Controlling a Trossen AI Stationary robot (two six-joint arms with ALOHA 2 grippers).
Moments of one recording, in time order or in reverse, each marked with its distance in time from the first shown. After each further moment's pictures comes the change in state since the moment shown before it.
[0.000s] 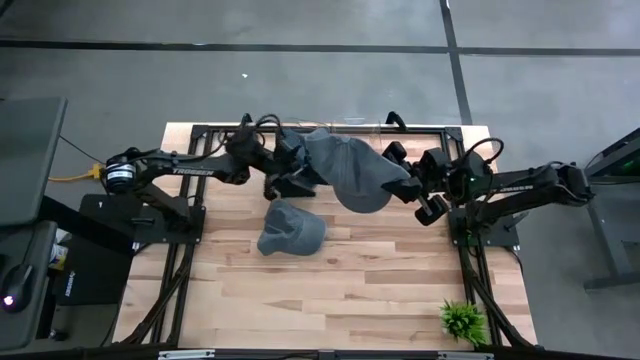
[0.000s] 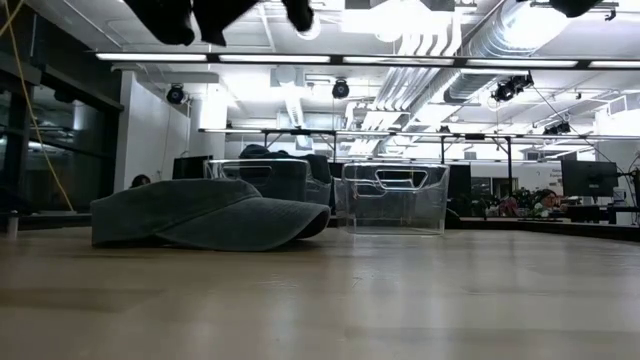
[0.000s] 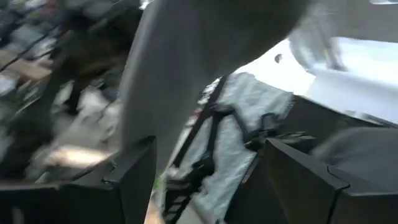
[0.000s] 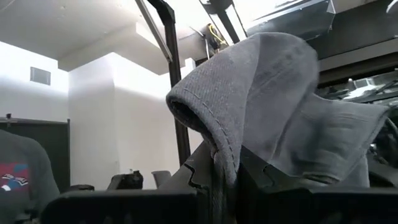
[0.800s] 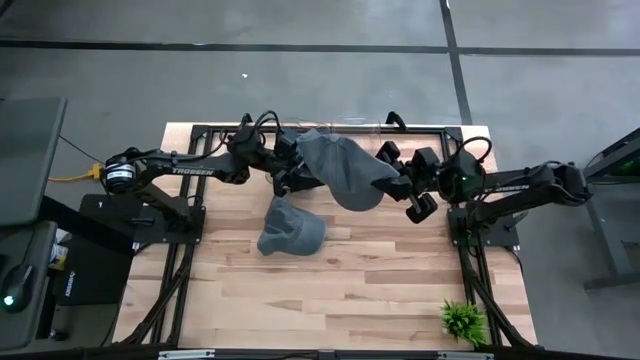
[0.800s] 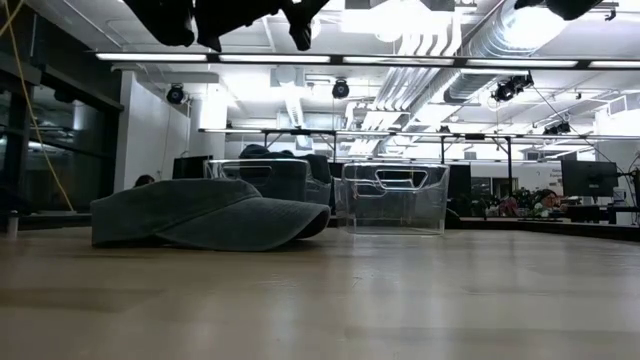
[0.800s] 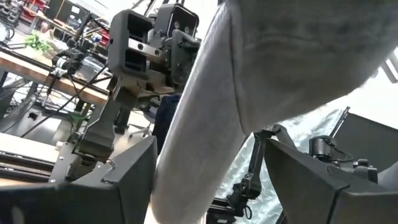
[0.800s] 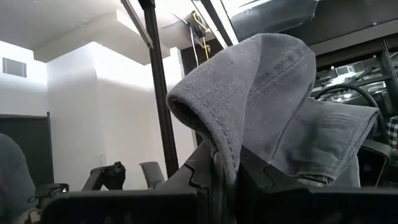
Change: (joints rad) left arm 0.004 0.000 -0.001 -0.064 -0.187 0.107; right arm -0.021 0.025 0.000 -0.049 0.028 -0.008
